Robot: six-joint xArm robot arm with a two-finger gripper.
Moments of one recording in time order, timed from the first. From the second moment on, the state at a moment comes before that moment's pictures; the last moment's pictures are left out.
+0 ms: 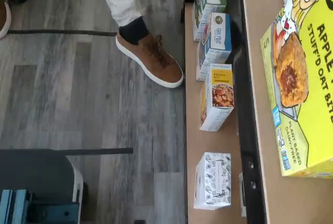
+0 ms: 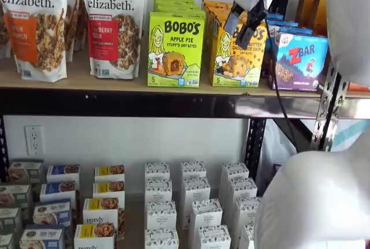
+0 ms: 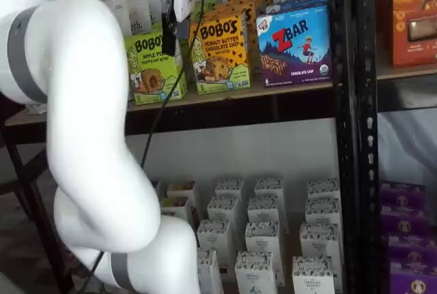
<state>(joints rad) -0.12 -0.40 -1.36 0.42 1.74 -1.60</state>
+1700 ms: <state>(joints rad) -0.21 -0.43 -1.39 0.45 1.60 -1.66</state>
